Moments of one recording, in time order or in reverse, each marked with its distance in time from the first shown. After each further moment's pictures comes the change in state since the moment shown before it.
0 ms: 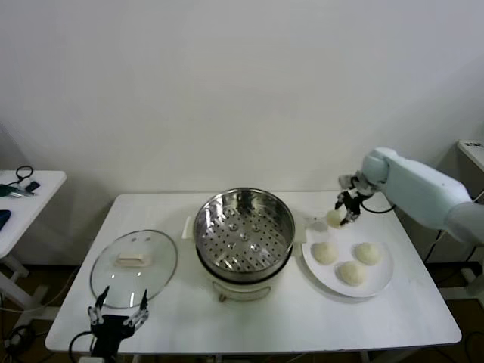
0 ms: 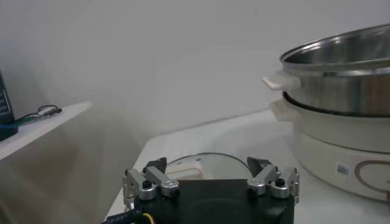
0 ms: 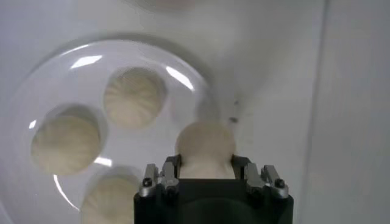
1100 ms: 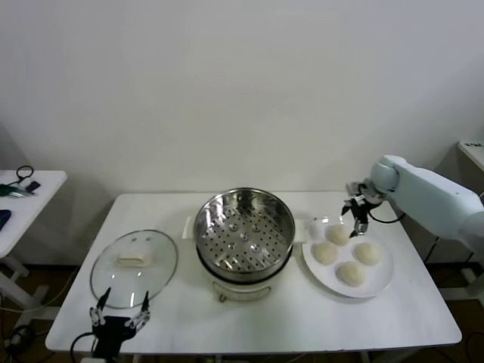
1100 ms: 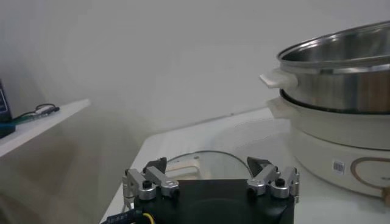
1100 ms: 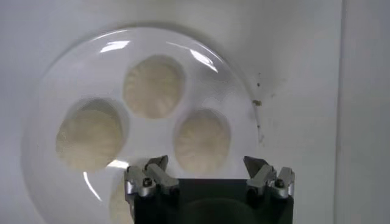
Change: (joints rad) left arm 0.002 -0.001 -0.003 0.009 0.005 0.004 0.004; right arm -0.323 0.002 0.200 -0.193 -0.103 -0.132 -0.012
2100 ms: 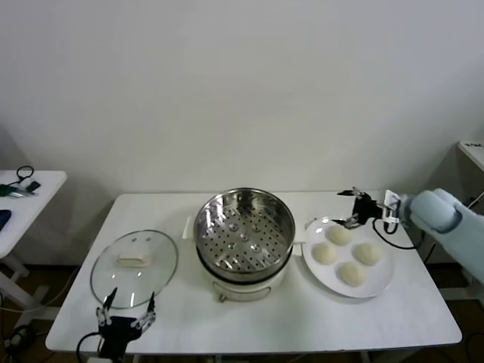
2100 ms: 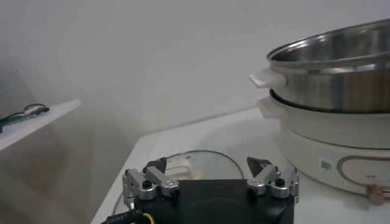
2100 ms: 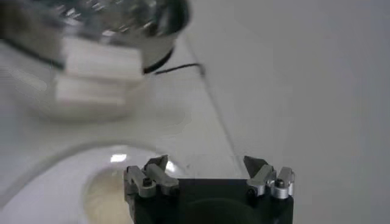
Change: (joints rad) left arm 0.005 0.003 0.032 -0.007 0.016 0.005 -0.002; right arm -0.057 -0.421 0.238 0.577 0.105 -0.047 0.158
